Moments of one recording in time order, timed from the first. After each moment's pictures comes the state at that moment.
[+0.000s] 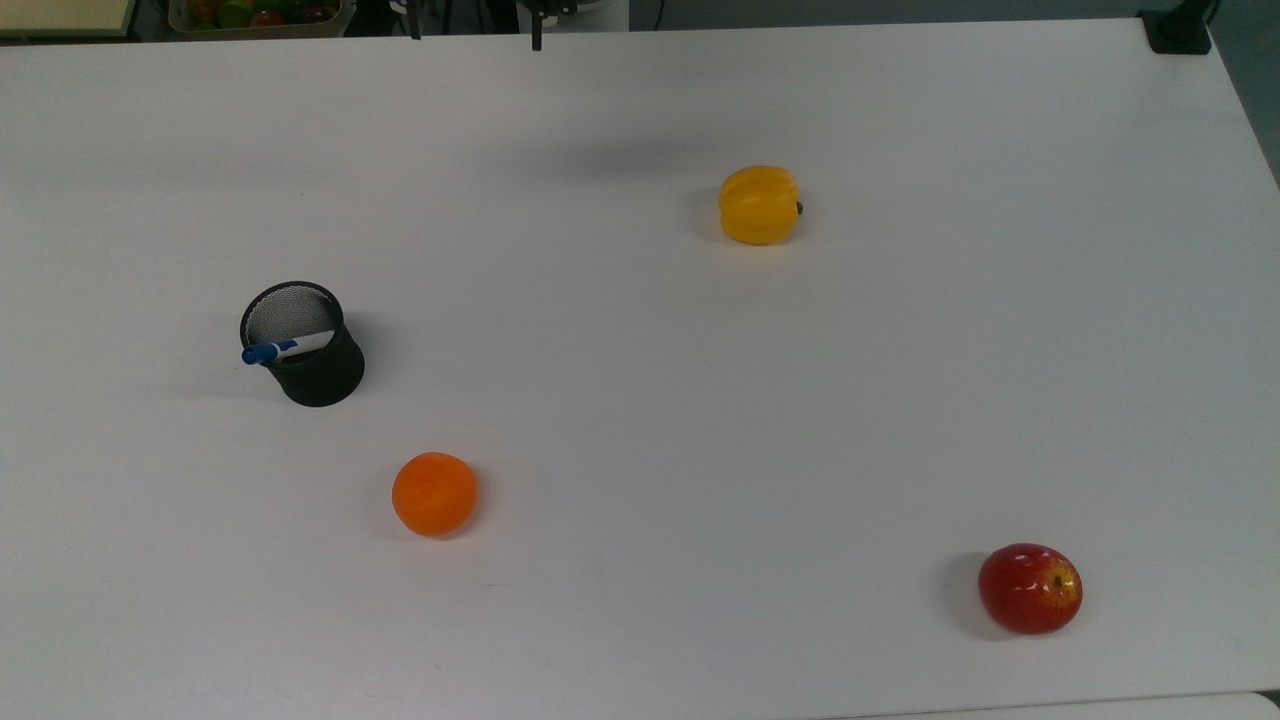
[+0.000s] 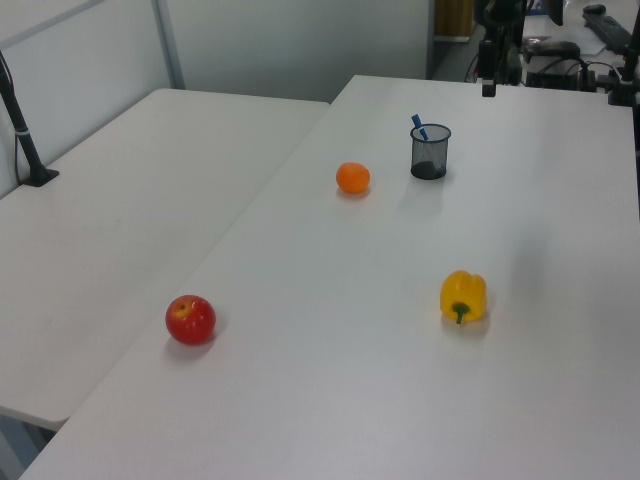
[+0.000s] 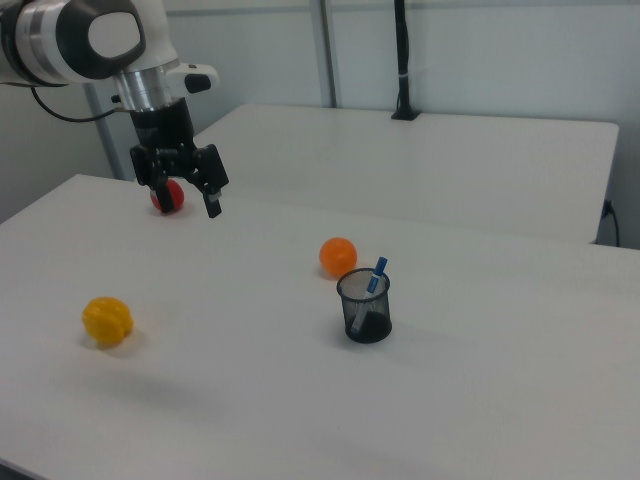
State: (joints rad) arm 0.14 0.02 -0.08 -1.63 -0.11 1.61 0.01
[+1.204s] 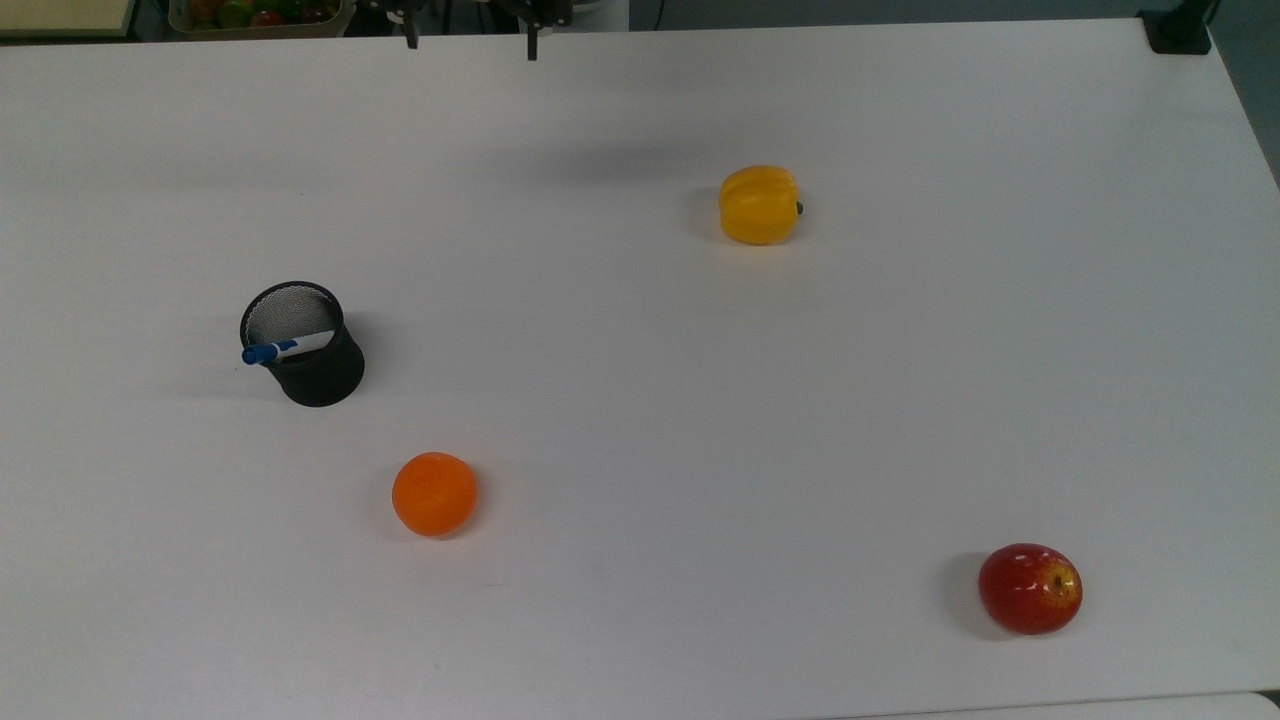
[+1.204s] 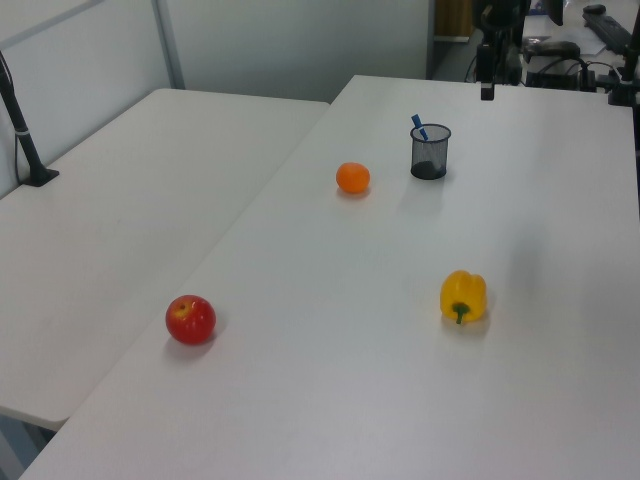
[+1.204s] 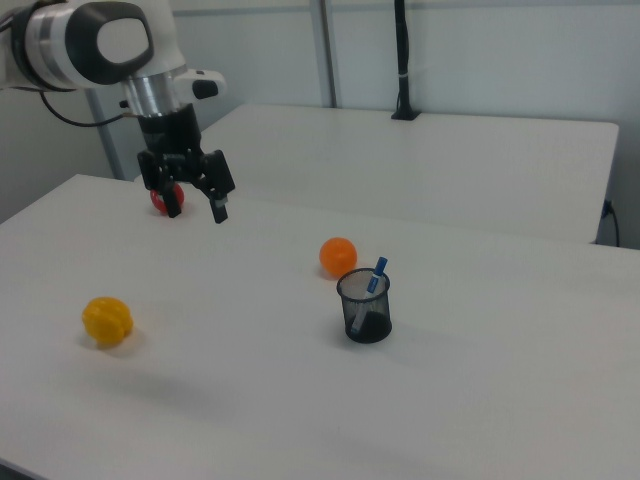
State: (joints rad) arm 0.13 0.04 -0.08 -1.63 -0.11 1.62 0.01
